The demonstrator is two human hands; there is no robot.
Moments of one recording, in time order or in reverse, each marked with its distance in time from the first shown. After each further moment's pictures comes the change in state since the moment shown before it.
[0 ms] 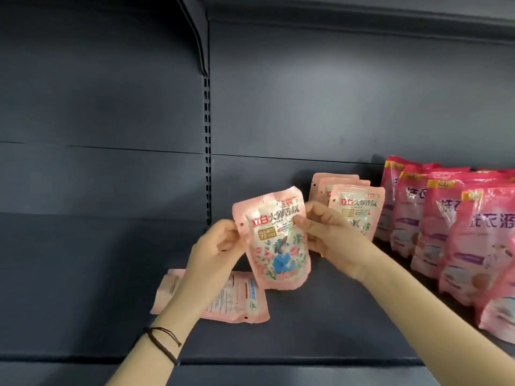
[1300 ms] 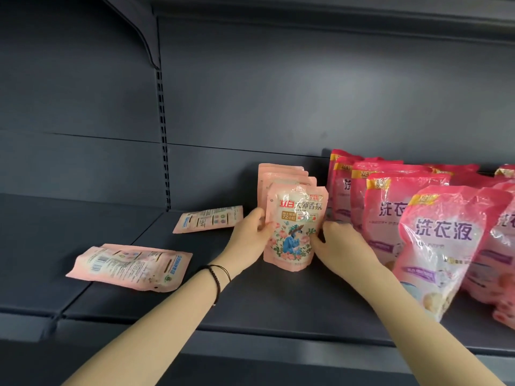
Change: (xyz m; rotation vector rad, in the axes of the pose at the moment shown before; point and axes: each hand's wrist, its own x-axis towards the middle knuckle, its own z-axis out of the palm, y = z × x) left_hand 0.034 0.018 0.189 0.129 -0.108 -0.095; right_hand -0.078 -0.004 -0.131 -1.359 0.347 0.085
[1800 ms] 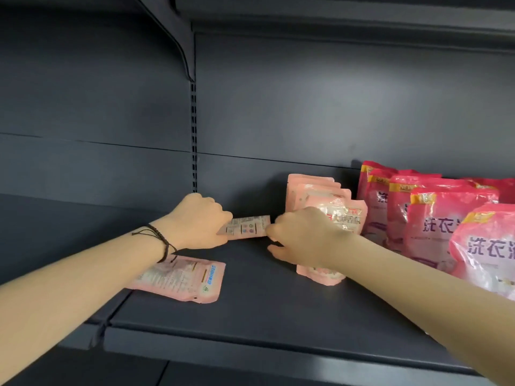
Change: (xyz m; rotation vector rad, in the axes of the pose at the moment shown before) left_hand 0.011 -0.013 -0.167 1.538 -0.165 0.529; right_hand 0.024 -0.122 -0.006 -0.660 -0.076 -0.733
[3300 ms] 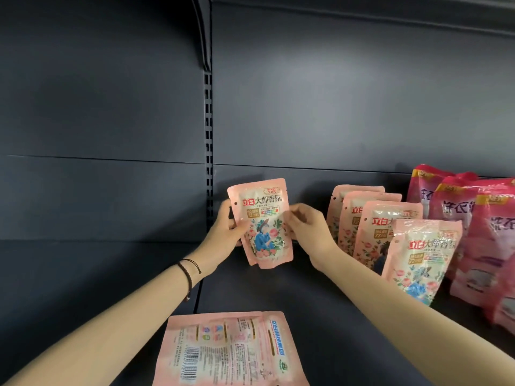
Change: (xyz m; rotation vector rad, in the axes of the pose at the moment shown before) left_hand 0.049 -0.059 0.122 -1.821 0.153 -0.431; right_hand 0.159 -0.017 0.085 1.569 0.476 0.892
